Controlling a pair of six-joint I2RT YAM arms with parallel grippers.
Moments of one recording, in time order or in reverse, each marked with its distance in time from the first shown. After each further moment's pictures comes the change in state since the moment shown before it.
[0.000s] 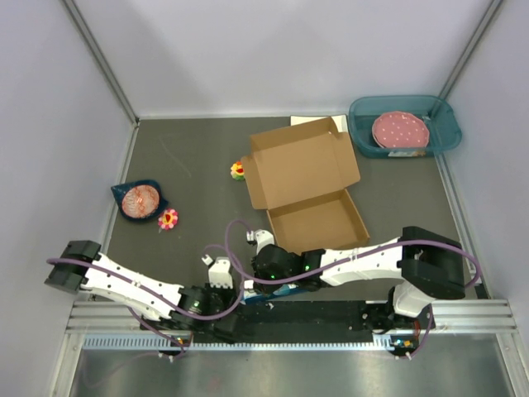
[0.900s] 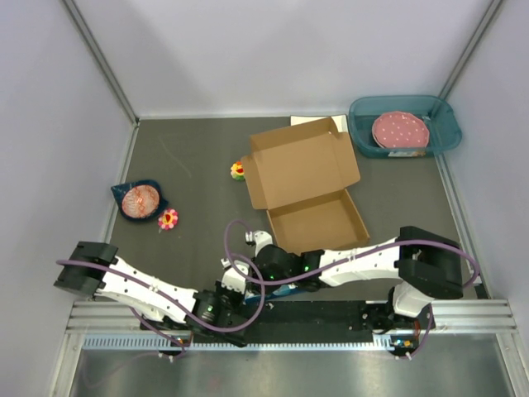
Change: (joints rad) left arm 0.001 0.150 0.033 0.076 -0.074 0.285; right arm 0.000 0.013 -0.002 0.036 -0.025 0.001
